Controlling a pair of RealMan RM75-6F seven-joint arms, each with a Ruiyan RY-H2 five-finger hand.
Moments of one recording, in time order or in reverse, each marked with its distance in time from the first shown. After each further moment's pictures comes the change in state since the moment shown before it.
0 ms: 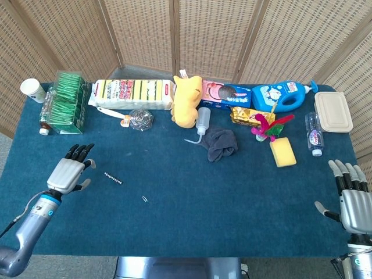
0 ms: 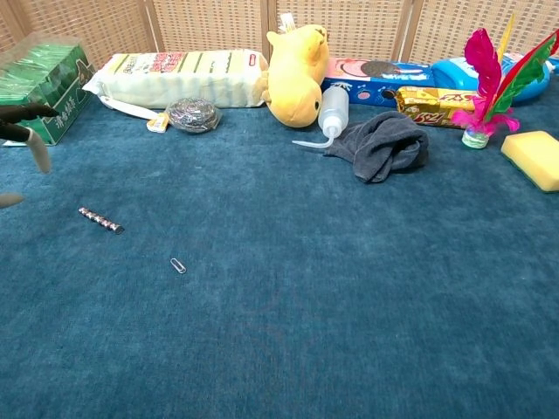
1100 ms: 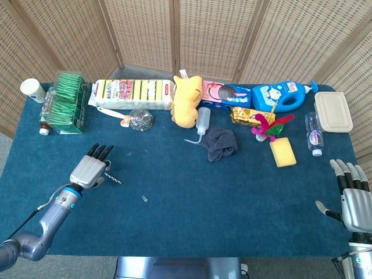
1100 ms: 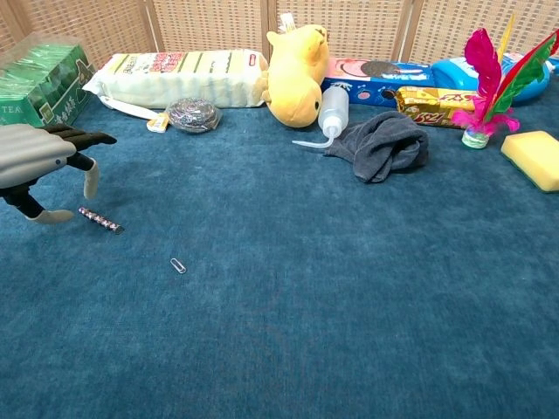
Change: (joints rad) left arm -0.118 -0.135 0.007 0.108 -0.066 -0.113 0.203; right arm 0.003 0.012 0.006 -0.007 0.023 -0.021 0.023
